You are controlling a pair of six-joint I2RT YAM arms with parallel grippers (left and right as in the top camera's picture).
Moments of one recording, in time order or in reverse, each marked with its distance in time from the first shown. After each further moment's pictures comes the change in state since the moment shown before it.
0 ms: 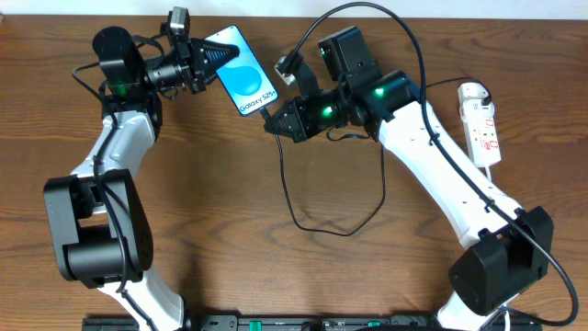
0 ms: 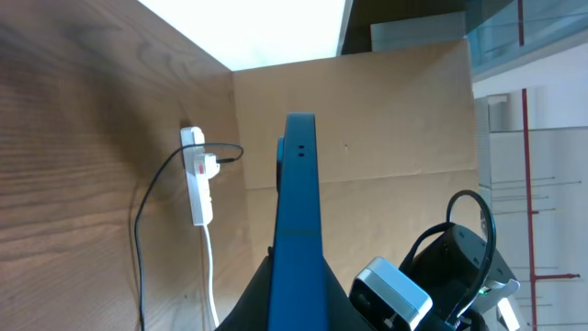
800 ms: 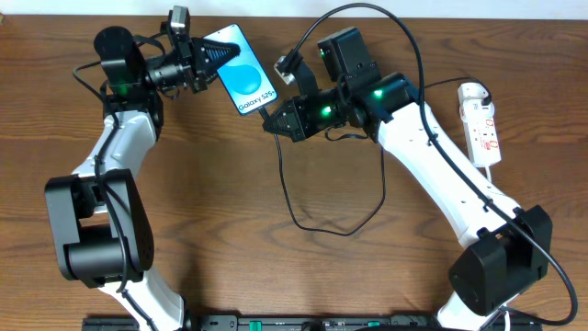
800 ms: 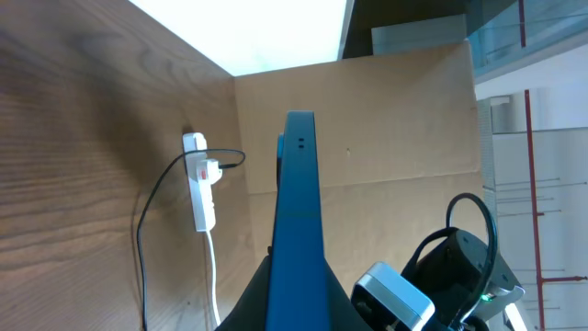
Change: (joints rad) left arm -0.012 0.000 0.000 0.000 -0.020 0.012; right arm 0.000 0.000 -0.018 0.045 -0.006 0.026
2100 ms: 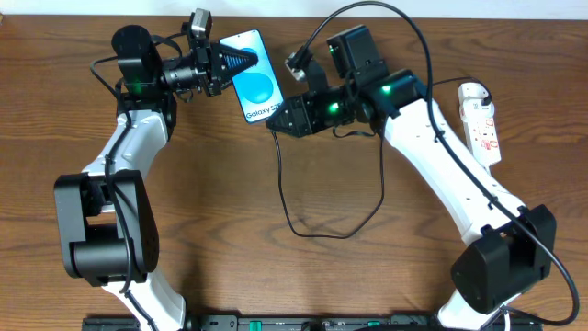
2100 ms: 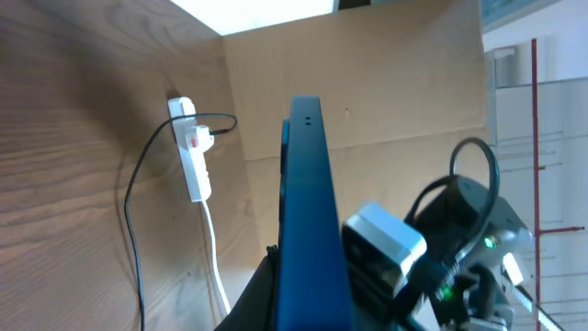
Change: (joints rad) left arm -0.051 0.000 0.000 -0.006 0.061 0.045; right arm -0.046 0.000 0.000 -0.043 0.039 0.000
